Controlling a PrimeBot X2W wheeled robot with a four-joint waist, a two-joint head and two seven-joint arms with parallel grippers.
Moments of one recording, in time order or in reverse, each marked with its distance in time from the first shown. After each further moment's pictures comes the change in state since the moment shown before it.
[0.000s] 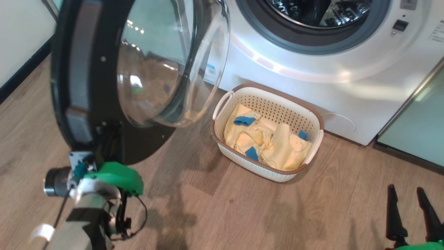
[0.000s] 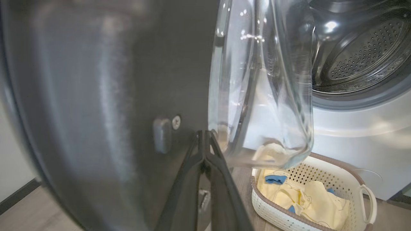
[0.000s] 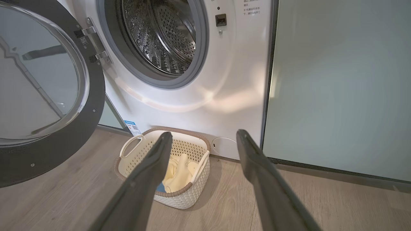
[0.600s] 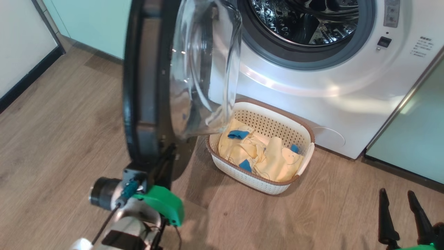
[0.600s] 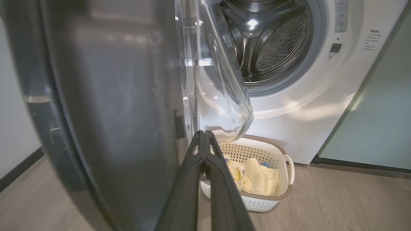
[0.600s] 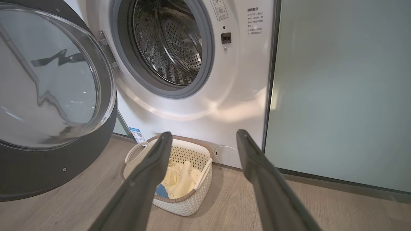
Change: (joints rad) left arm 0.090 -0.054 -0.164 -0.180 0.077 -0.032 0.127; right arm 0.009 0.005 0.026 0.010 -0.002 0.000 0.000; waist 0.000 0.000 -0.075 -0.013
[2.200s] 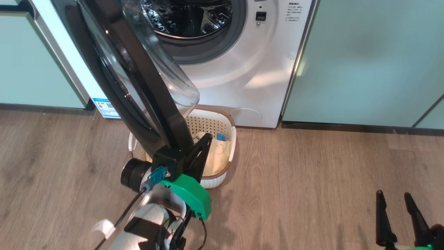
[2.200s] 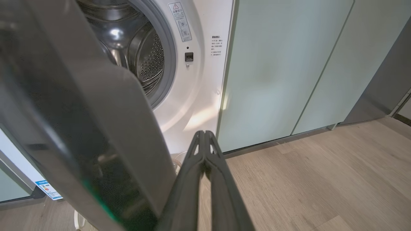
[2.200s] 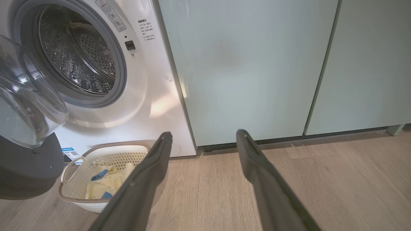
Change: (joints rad) left arm -0.092 -0.069 -0.054 0.003 0.009 -0.095 0.062; right arm 0.011 -0.002 0.015 -0.006 0.012 0.000 0.000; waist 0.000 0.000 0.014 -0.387
